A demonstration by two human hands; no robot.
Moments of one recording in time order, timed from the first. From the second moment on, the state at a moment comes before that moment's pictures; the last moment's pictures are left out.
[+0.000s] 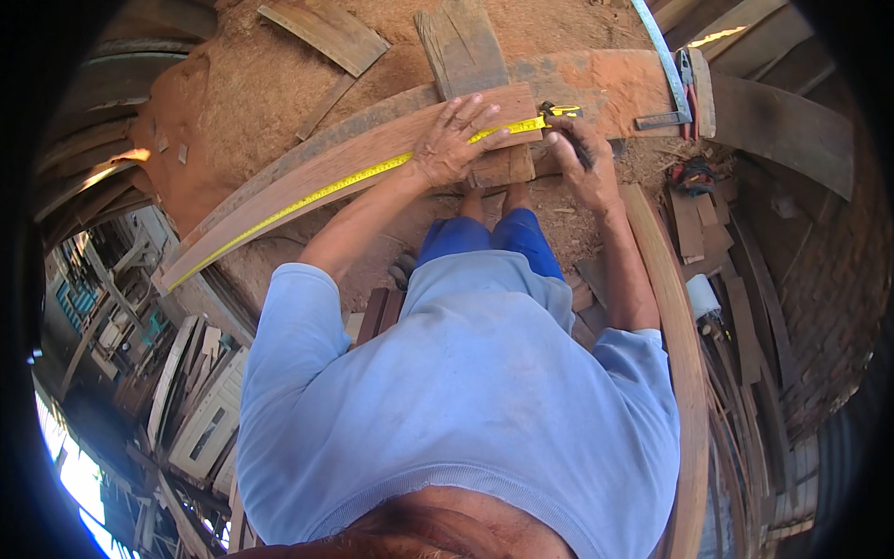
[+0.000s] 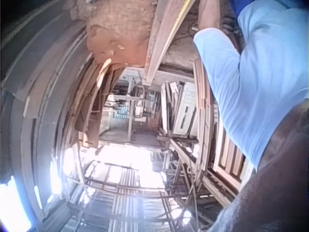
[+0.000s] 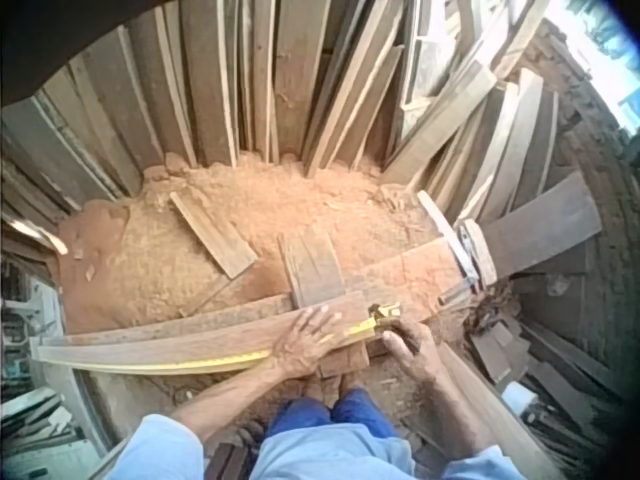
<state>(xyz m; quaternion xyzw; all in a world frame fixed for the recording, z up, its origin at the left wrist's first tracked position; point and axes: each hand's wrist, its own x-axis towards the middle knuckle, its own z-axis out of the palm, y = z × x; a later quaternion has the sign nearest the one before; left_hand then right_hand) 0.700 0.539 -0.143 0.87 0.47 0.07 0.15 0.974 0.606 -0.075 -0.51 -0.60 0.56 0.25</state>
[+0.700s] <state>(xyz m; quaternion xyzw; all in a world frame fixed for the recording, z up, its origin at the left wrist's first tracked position) 0.702 0.533 -0.148 0.85 0.51 0.06 0.12 0.972 0.604 -0.093 -0.53 -0.59 0.57 0.20</state>
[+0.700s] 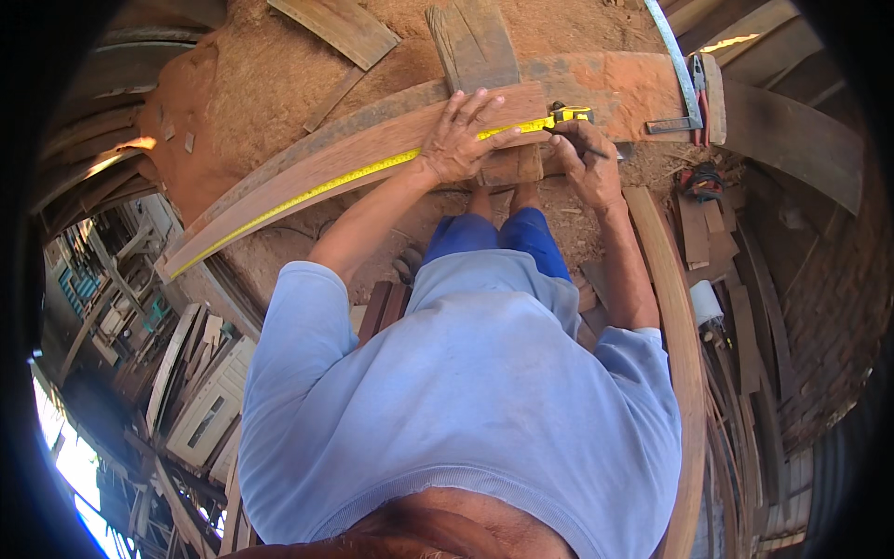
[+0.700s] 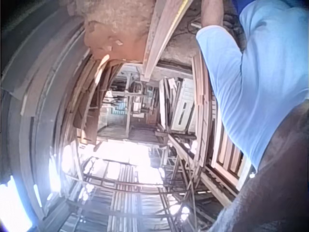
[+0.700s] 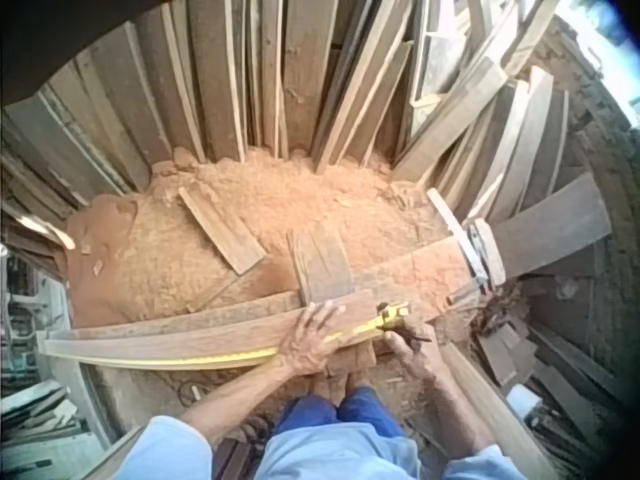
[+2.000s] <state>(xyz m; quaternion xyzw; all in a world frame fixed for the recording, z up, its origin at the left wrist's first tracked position) 0.704 0.532 -0.148 0.85 0.51 0.03 0.12 0.973 0.606 -0.083 -0.46 -0.75 0.45 0.11</state>
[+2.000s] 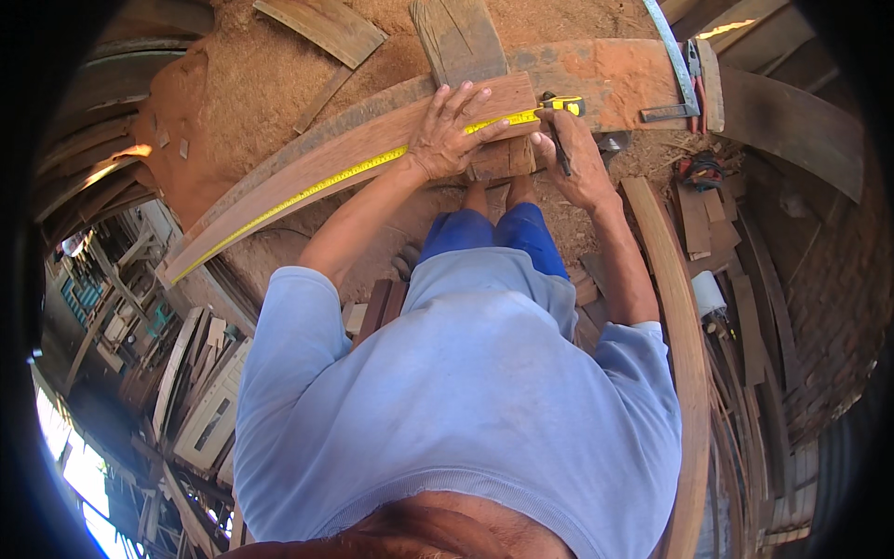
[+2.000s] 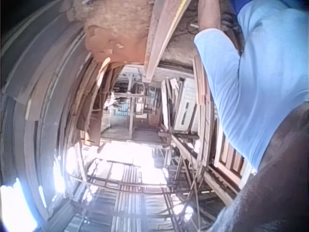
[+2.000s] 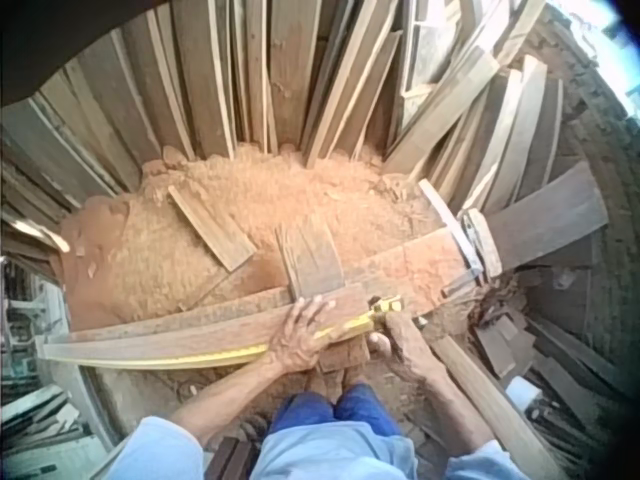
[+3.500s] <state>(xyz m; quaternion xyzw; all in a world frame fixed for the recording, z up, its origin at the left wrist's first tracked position) 0.705 0.534 -0.148 0.86 0.51 -0.02 0.07 0.957 0.610 -0.131 -0.43 -0.73 0.51 0.18</state>
